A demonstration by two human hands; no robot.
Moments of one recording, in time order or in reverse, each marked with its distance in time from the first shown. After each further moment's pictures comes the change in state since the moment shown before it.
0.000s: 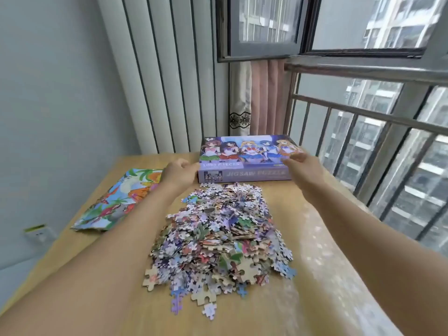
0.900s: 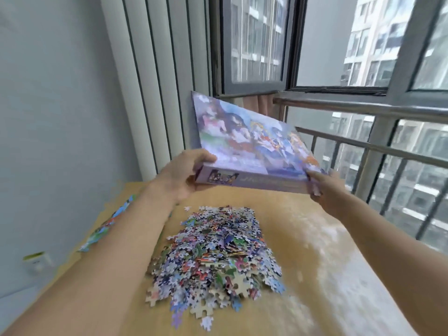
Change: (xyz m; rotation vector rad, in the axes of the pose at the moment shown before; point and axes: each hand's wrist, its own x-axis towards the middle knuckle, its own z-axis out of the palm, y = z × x) left_hand -0.086 0.103 -0.058 -0.759 -0.396 -0.027; right_hand -0.015 -0.013 -0.089 0.491 -0.028 0.236
